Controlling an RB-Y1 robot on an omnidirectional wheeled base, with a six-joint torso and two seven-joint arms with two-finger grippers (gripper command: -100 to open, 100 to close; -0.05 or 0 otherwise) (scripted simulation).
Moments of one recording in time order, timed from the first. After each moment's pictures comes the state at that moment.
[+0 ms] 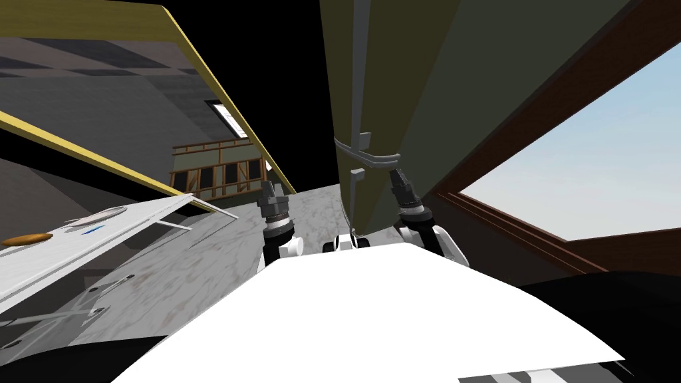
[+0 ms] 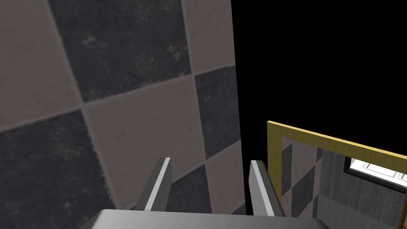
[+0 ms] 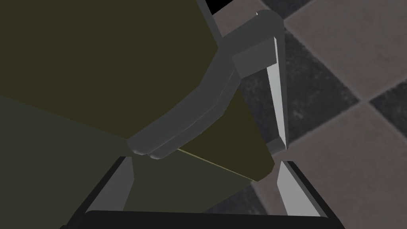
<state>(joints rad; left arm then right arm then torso) 0.49 -0.03 -0.05 -2.29 -0.10 -0.55 -0.07 0.50 -0.20 -0.07 -2.30 0.27 -0.58 0.35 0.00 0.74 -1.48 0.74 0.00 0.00</state>
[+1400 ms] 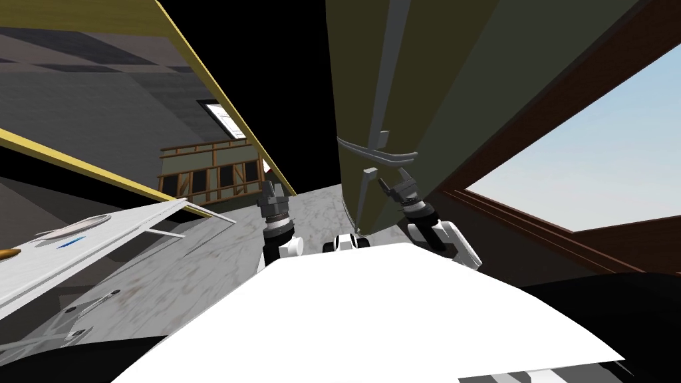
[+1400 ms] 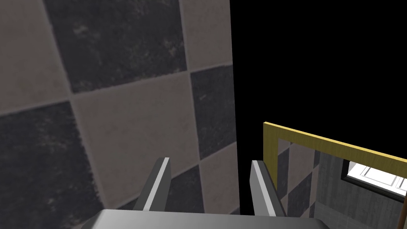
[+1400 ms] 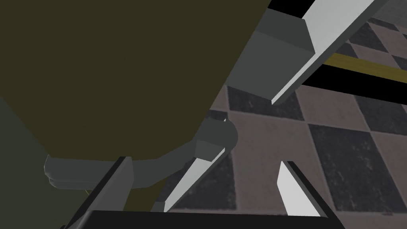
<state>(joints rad) 0.49 -0.03 -0.05 -2.29 -0.10 -0.55 -0.07 0.45 -0.26 -0.20 -2.24 0.59 -0.59 0.70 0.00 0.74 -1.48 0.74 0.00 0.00</state>
